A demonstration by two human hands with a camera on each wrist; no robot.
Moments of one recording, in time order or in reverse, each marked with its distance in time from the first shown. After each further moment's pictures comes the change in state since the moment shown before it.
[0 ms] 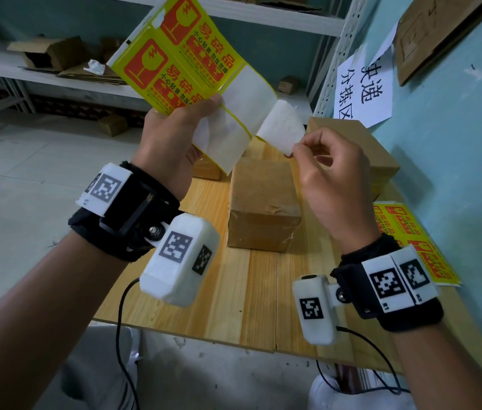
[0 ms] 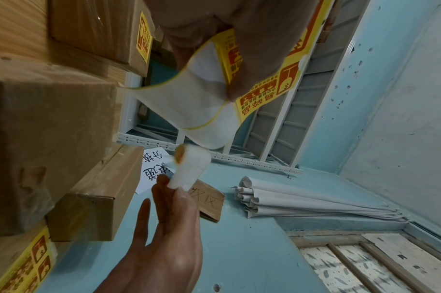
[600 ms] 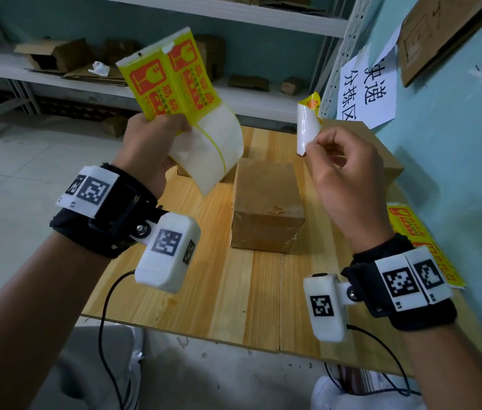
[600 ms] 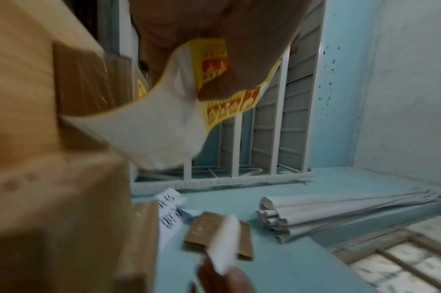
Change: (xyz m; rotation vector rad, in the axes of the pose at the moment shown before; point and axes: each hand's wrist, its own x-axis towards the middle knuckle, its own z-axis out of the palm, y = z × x) left_hand 0.016 0.004 -0.033 0.312 0.111 -0.016; right_hand 0.002 0.004 -0.007 0.004 0.000 0.020
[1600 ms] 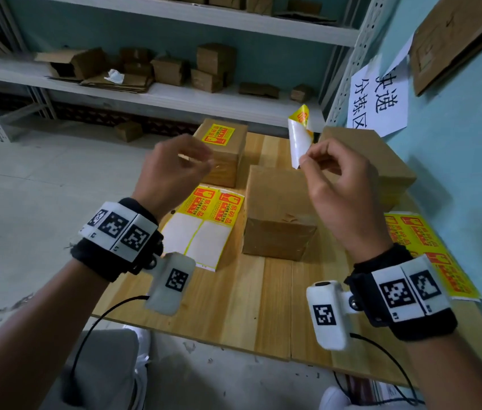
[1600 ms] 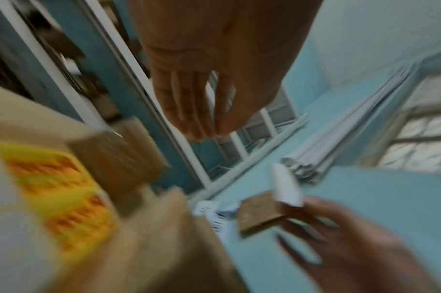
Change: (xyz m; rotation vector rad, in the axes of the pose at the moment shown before) left_hand 0.000 -0.033 -0.026 0.637 -0.127 0.286; right_hand -0.004 -0.008 0.012 -0.010 -0.054 -0.070
